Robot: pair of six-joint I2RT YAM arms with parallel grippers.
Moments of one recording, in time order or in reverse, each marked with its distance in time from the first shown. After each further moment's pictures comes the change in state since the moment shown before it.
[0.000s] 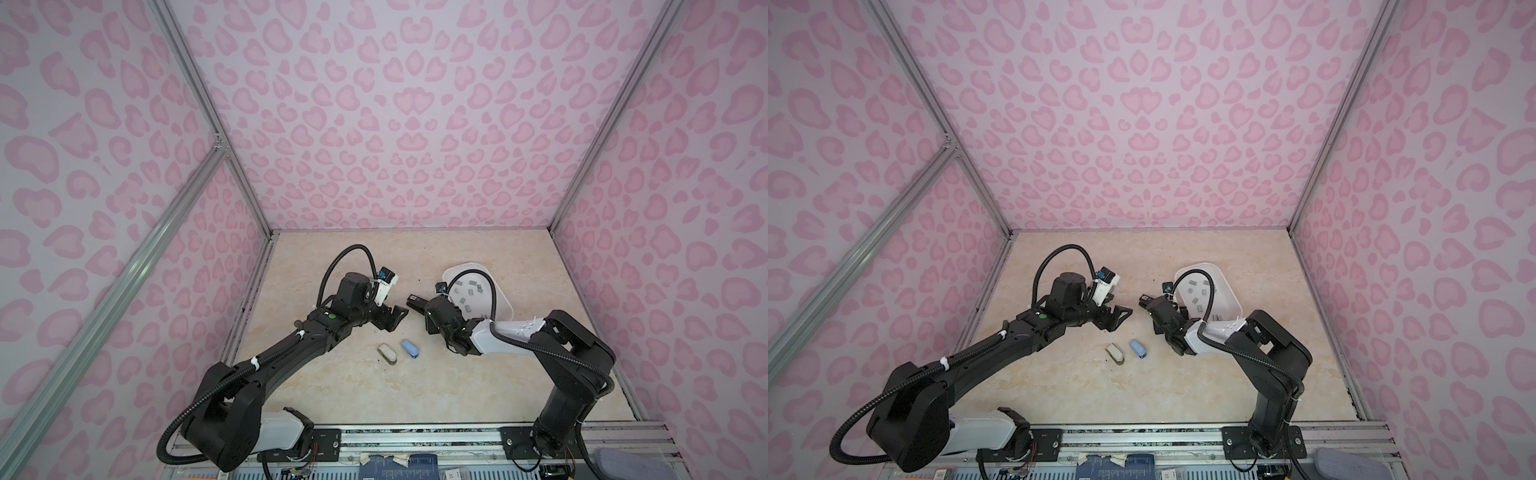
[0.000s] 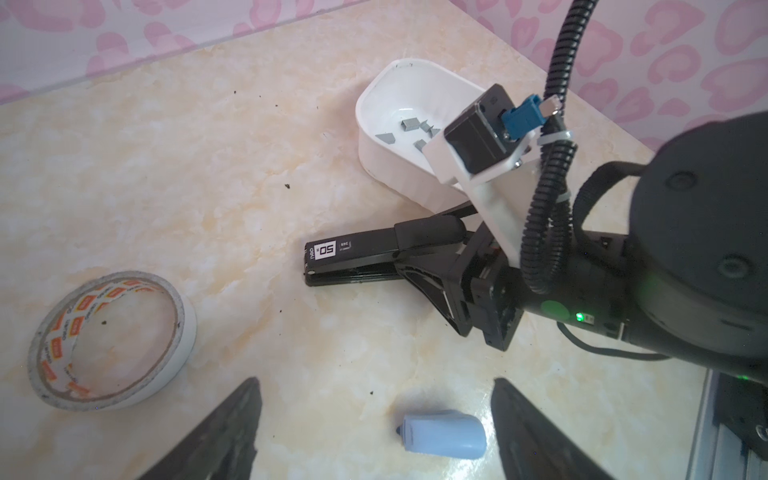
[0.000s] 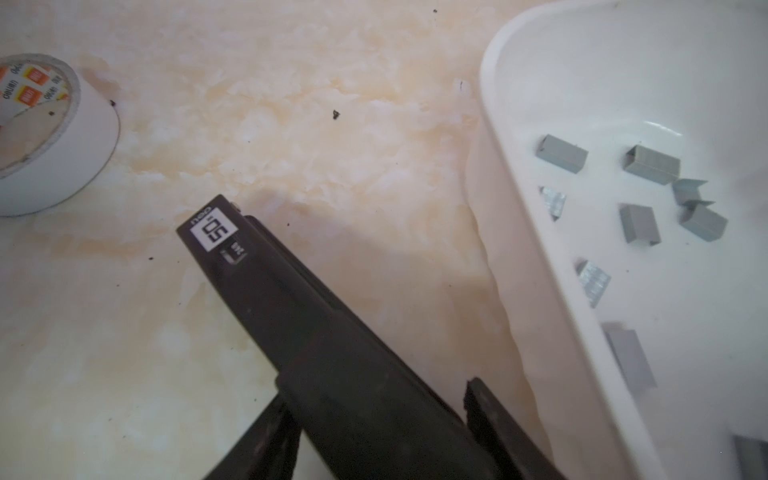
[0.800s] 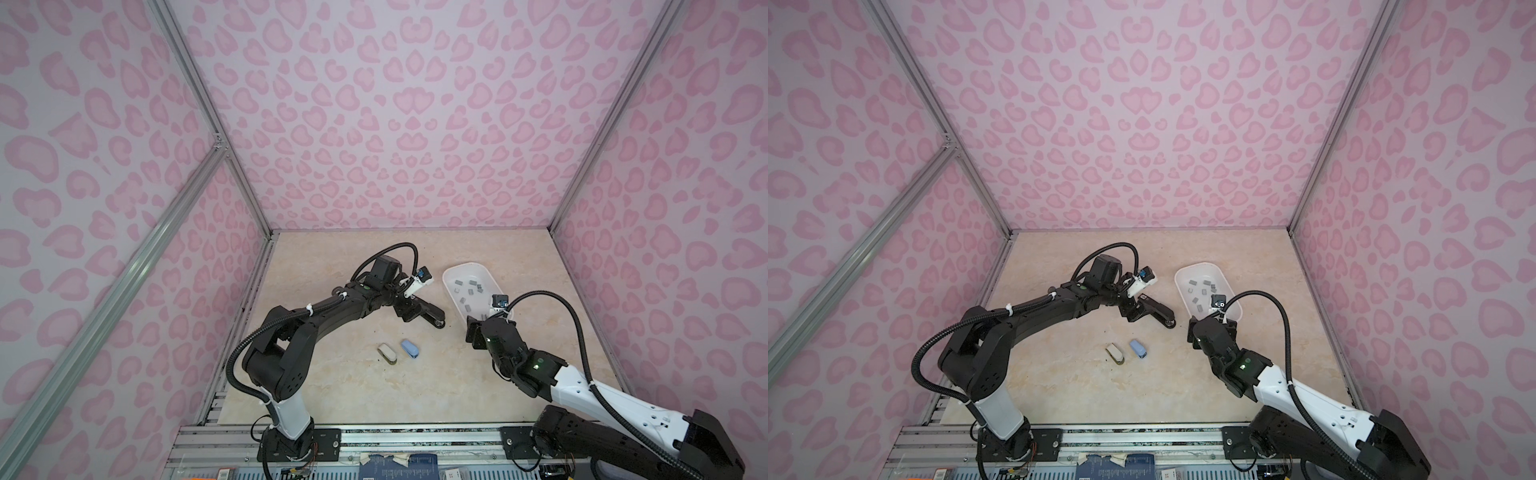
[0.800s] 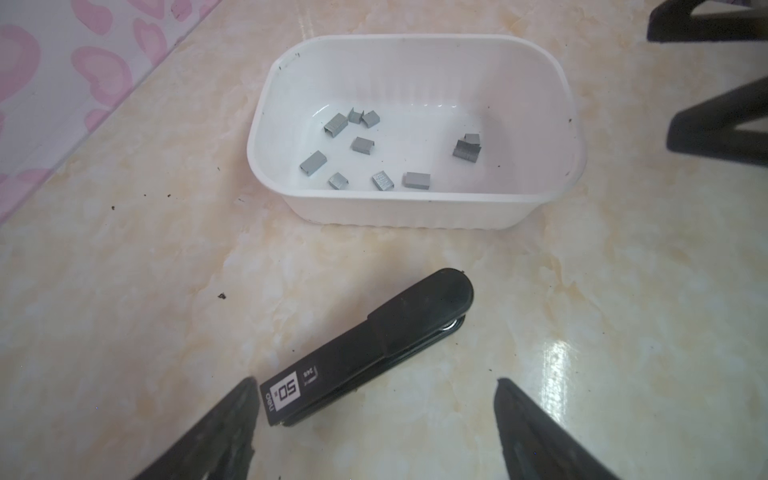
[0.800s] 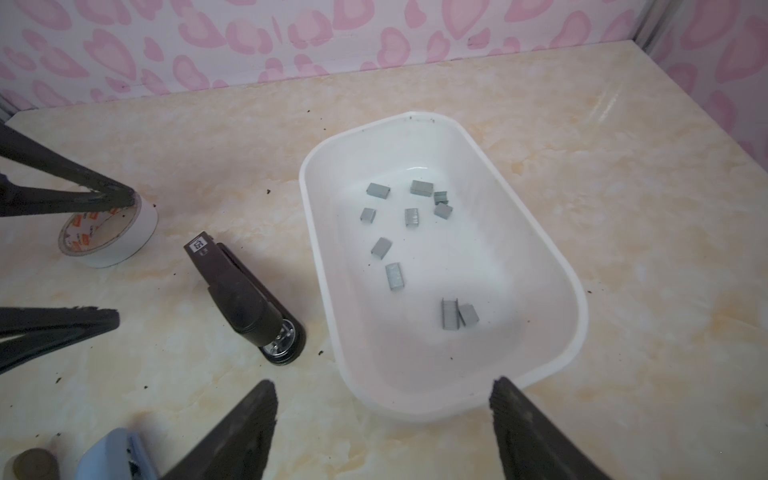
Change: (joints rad) left arm -0.047 0.435 0.348 -0.052 0.122 0.483; right arm -0.060 -0.819 -0.369 -0.257 0.099 0.056
